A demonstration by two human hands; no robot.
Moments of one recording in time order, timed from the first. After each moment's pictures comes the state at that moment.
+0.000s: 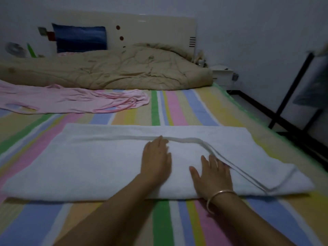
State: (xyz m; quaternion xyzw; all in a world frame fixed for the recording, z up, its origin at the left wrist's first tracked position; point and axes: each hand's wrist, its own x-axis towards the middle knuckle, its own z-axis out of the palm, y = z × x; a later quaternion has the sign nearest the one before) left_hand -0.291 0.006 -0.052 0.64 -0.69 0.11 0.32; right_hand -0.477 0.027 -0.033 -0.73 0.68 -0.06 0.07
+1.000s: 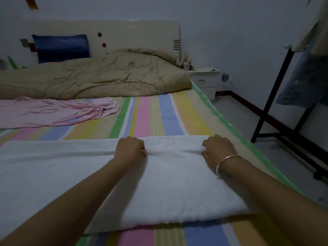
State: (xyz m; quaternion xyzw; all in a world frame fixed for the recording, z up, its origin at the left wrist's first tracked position) left_hand -0.370 -0.103 -0.001 0.72 -0.68 0.13 0.03; right_hand -0.652 -0.143 0.008 -0.82 0.56 -0.03 -0.13
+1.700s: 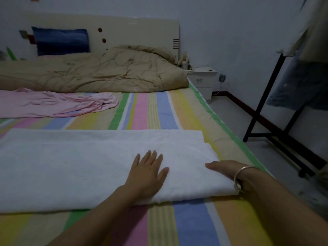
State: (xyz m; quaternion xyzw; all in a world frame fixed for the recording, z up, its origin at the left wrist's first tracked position) left_hand -0.449 -0.010 -0.044 0.68 -0.73 -0.03 0.10; right_hand -0.710 -0.072 0.009 -0.49 0.69 -0.17 0.51
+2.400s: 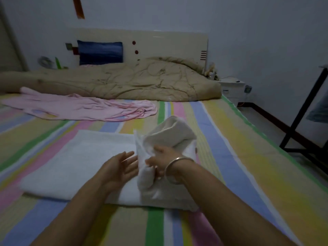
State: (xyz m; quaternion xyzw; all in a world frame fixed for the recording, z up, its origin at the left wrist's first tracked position) left_hand -0.229 0.070 0.017 0.50 -0.11 -0.60 0.62; right_hand -0.389 0.025 0.064 -0.66 0.46 -0.20 0.56
